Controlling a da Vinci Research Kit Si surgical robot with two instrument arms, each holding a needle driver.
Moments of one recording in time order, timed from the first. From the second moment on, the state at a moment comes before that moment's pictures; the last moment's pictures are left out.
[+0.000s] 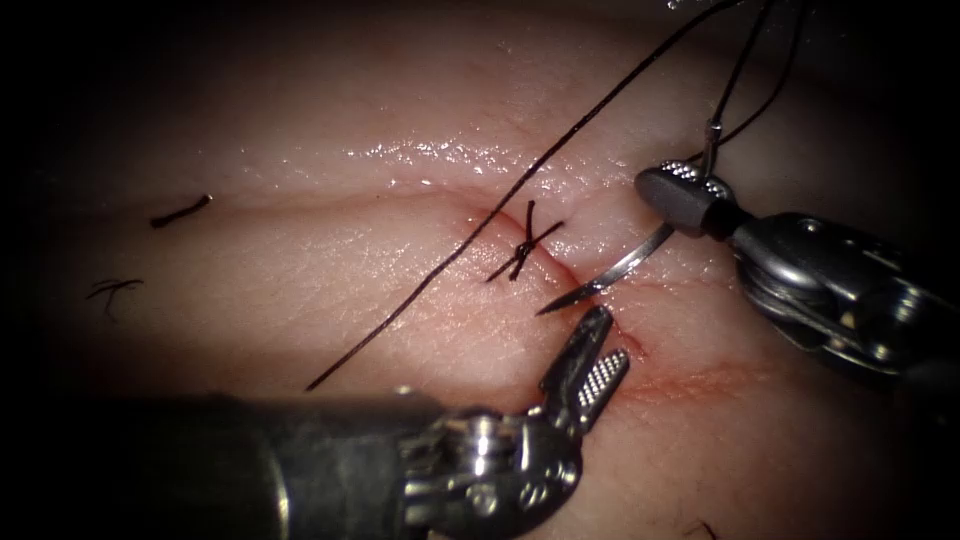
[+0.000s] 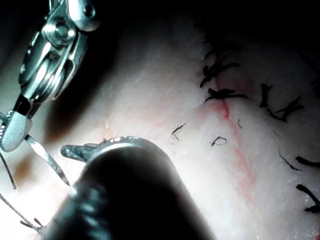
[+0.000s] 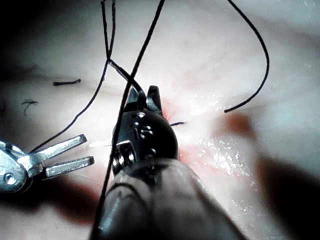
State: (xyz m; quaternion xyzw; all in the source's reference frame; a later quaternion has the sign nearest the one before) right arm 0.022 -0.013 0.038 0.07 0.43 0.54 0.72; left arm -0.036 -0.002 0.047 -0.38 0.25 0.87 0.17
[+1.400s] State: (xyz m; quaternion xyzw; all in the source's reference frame) right arm 0.024 -0.013 0.038 0.14 0.64 0.15 0.74; left arm -0.032 0.005 0.053 -0.56 -0.32 0.68 0.36
